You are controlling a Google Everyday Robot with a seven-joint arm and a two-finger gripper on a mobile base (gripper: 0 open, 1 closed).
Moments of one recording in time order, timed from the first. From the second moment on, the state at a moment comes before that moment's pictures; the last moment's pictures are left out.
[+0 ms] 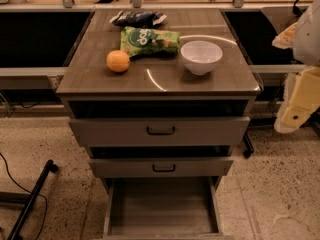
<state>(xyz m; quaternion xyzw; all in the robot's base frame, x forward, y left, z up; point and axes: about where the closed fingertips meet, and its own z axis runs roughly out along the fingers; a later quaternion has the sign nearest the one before) 0.438 -0.217 0.977 -0.60 0.78 -0.03 0.16</state>
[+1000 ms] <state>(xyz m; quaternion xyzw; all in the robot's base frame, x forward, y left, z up) 0.475 -0.174 0.977 -0.61 0.76 0.00 0.21</state>
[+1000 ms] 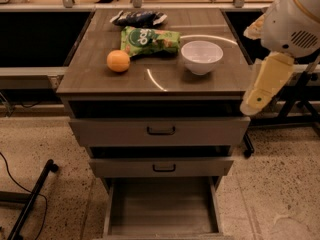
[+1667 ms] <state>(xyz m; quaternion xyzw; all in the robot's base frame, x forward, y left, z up) 0.500 -0.132 0.968 -0.61 0.75 0.05 0.25</state>
